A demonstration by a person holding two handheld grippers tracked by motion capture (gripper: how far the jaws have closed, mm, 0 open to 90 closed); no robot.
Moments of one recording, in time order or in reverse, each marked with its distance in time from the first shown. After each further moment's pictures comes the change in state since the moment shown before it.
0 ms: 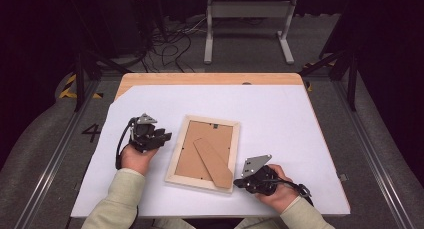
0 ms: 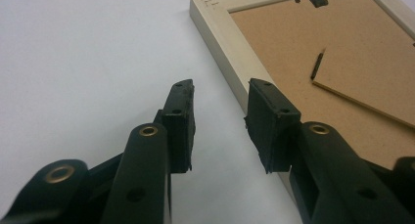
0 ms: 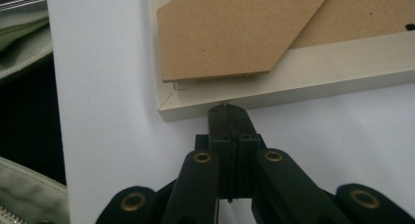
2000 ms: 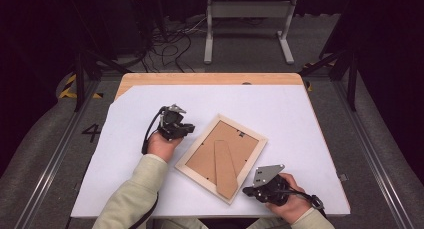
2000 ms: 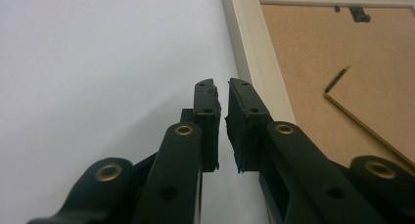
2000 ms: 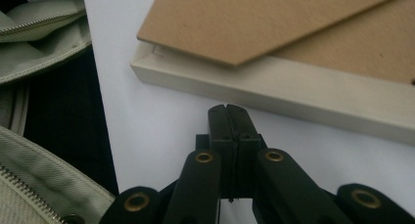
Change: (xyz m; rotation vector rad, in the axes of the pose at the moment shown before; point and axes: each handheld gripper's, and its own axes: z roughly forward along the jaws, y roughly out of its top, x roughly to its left) left arm -0.028 0.047 0.046 0.060 -0.109 0.070; right arm 0.016 -0.022 -0.018 0.003 -0.004 -0.007
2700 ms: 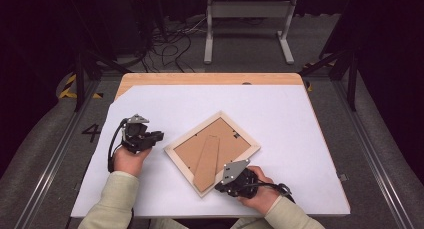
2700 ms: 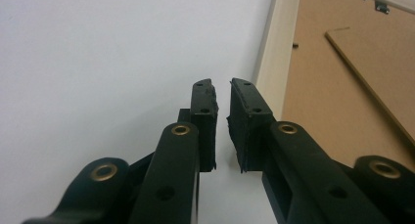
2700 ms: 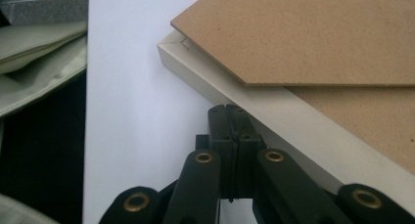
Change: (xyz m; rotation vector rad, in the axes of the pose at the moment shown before) left arm 0.029 -0.064 -0.070 -0.050 0.104 -0.134; right arm 0.003 0.059 0.052 -0.042 0.067 -0.127
